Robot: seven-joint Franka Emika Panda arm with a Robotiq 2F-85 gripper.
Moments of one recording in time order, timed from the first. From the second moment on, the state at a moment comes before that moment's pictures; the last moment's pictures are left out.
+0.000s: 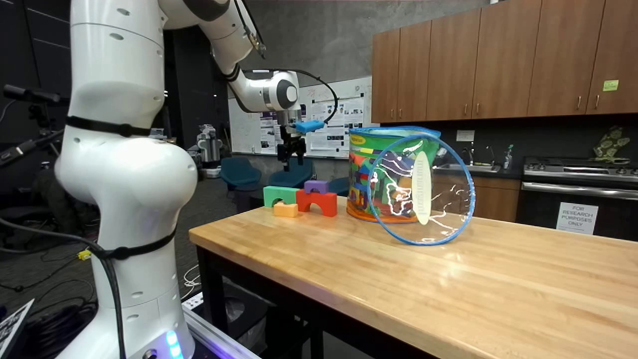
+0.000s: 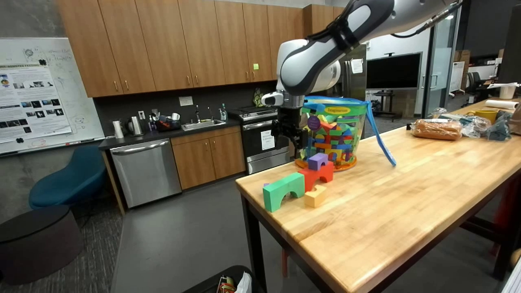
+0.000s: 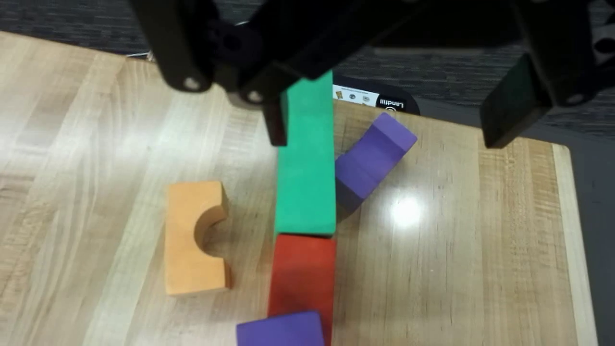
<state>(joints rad) 0.11 0.10 0.13 -1.99 -0.02 2.25 -1.40</state>
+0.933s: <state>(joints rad) 0.05 -0.12 0.05 -2.29 0.14 2.26 -1.46</state>
